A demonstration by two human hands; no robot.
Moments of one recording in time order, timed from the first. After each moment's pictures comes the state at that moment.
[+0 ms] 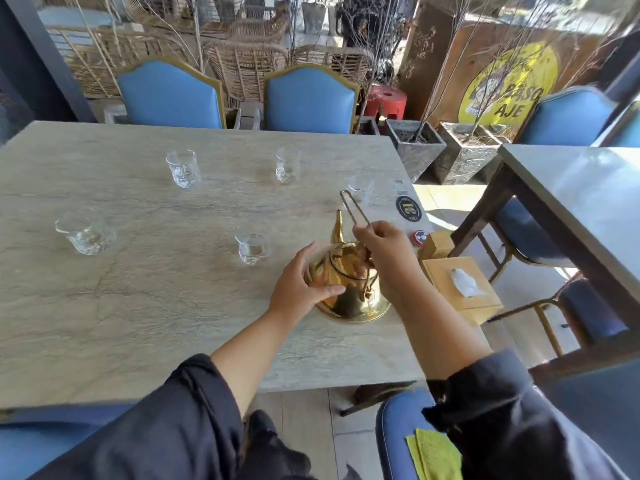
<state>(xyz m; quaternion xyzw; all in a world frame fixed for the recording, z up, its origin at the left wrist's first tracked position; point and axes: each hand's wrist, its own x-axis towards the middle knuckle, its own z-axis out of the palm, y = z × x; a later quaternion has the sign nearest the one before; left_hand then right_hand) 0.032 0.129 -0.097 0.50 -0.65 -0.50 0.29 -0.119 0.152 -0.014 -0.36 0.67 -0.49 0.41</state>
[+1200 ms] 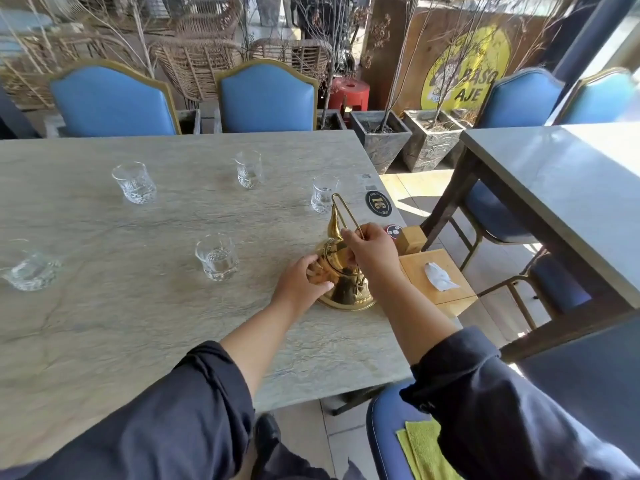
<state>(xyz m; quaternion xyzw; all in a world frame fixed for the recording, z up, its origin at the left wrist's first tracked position) -0.027 0.099 -0.106 0.51 -0.72 -0.44 0.16 -0.156 0.135 -0.037 -0.33 0.75 -0.47 0.33</state>
